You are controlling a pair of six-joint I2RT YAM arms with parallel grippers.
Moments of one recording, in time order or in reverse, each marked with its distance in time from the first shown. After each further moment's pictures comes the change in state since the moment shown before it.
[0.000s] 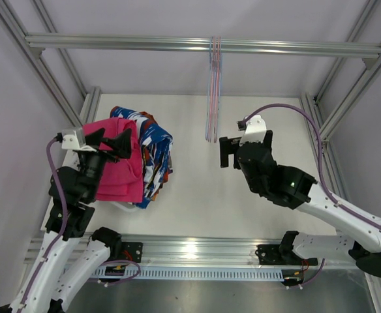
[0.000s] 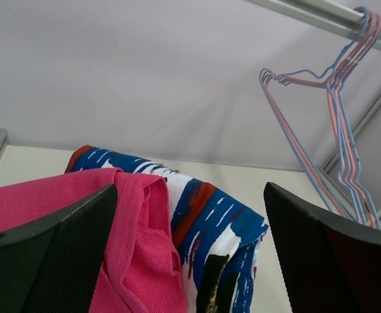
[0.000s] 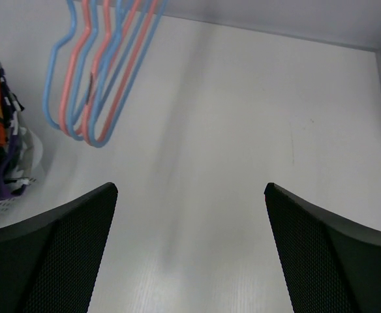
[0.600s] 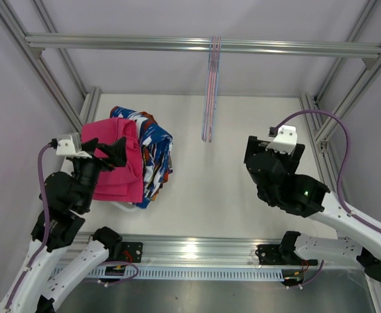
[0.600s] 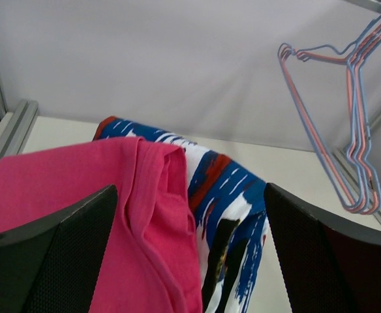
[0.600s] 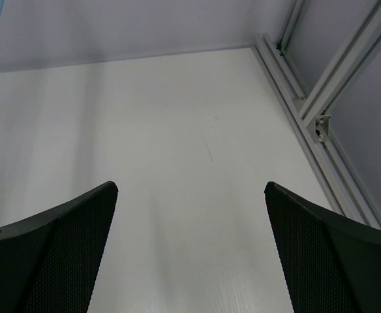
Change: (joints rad) left arm -0.149 -0.039 0.114 -0.231 -0.196 0.037; right arm 0.009 -0.143 -0.089 -0.117 0.408 0.151
